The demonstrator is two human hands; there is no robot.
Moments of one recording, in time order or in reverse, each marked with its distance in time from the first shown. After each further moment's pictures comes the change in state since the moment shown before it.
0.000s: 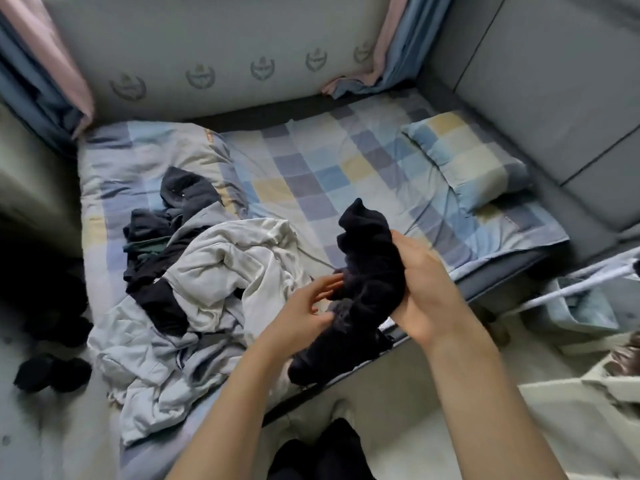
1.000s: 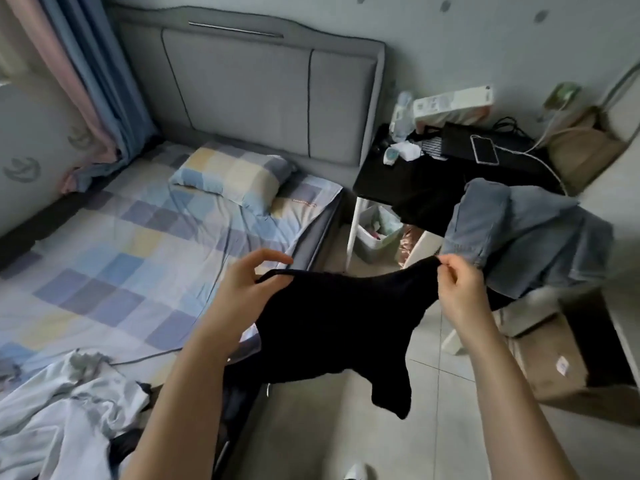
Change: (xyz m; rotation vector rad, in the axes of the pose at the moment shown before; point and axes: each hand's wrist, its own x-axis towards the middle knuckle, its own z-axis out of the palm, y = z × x) left_hand 0.059 0.182 0.358 0.138 -0.341 0.139; right_hand -0.272 -0.033 -0.445 -0.662 1.324 -0.320
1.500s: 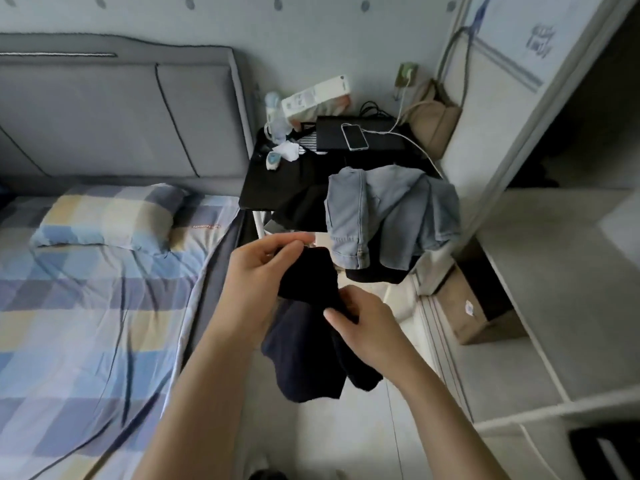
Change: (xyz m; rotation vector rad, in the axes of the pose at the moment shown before) left_hand 0.038 0.069 0.226 -0.226 -0.273 0.117; right_hand -0.016 0.056 -0.085 0.026 -0.268 0.037
